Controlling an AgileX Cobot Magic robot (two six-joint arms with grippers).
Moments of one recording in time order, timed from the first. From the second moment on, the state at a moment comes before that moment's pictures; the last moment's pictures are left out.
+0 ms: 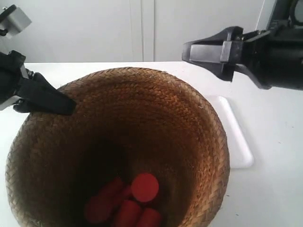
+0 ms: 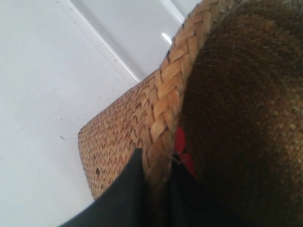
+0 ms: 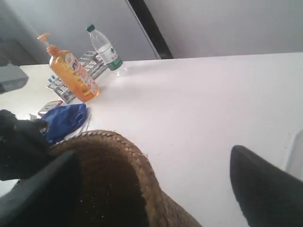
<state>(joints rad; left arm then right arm) -0.22 1.22 -0.97 -0.86 1.03 0.77 0.26 1.03 -0.77 -1.73 -0.59 2.07</state>
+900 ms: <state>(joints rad) -0.22 1.22 -0.97 -0.93 1.03 0.82 0.26 1.05 -0.60 -1.73 -0.67 2.09</state>
